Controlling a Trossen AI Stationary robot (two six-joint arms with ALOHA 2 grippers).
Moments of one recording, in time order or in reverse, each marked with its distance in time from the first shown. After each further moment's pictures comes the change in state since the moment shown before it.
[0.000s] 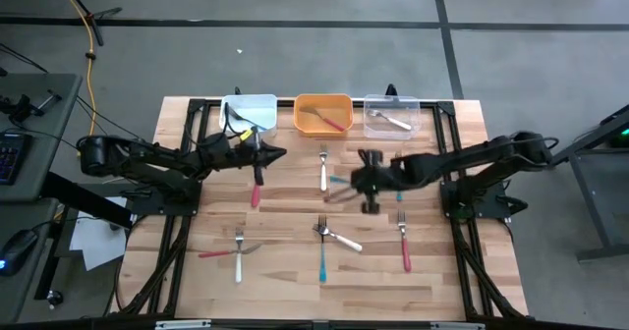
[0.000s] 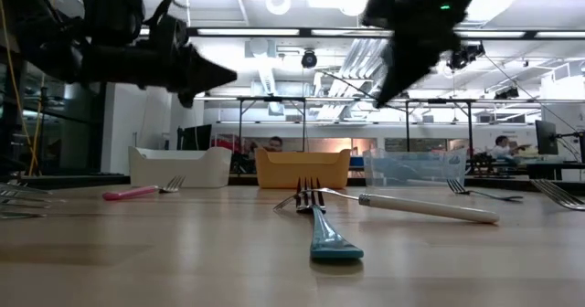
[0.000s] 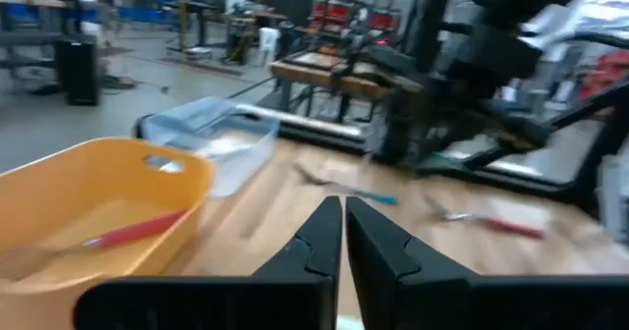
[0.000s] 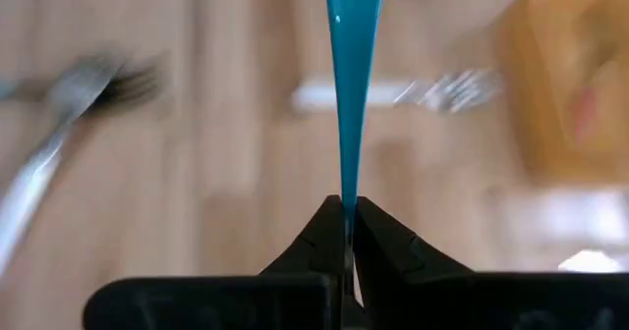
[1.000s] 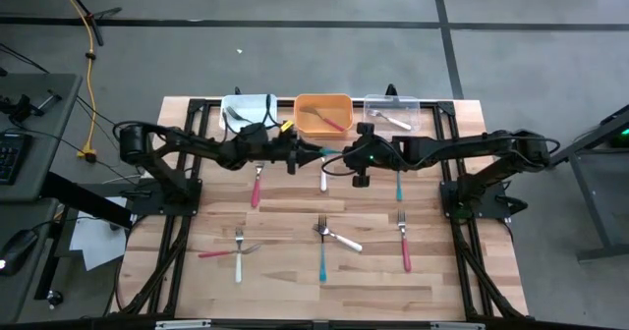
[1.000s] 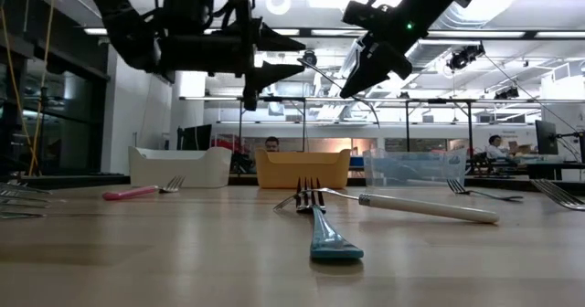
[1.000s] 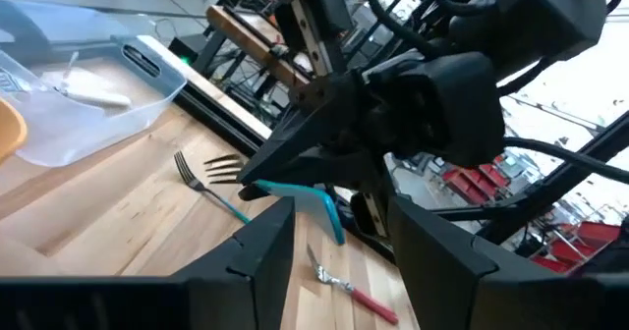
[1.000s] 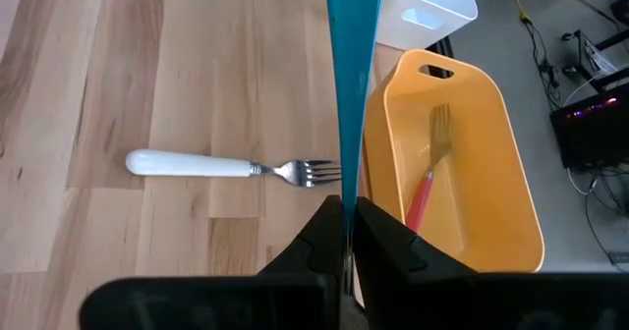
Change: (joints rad) left arm -0.045 0.342 0.423 -0.083 0.108 -0.508; right arm -0.174 0.000 -0.006 0.229 0.049 -0.381
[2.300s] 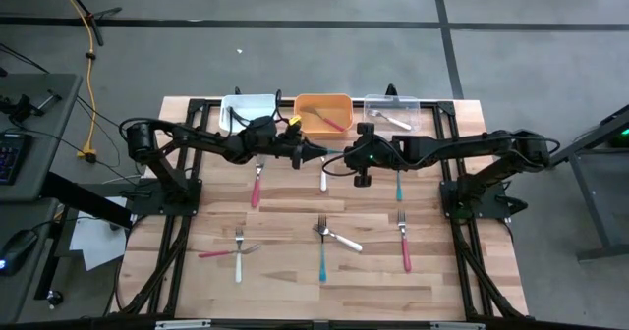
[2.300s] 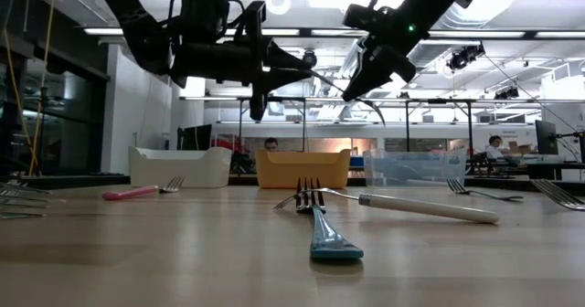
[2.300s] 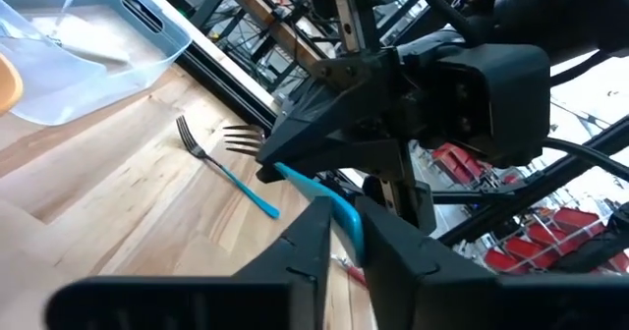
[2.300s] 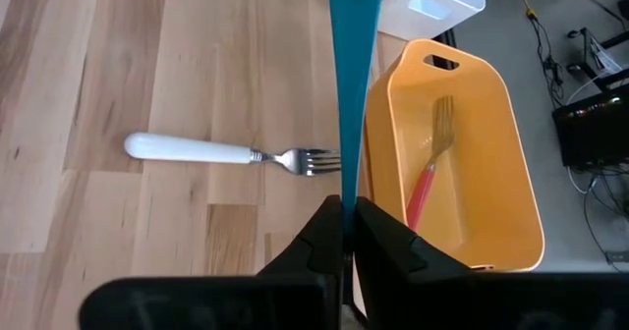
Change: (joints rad) left arm 0.061 0.053 0.071 -0.097 0.117 -0.045; right arm 0.000 0.000 0.000 -0.022 -0.009 -0.018
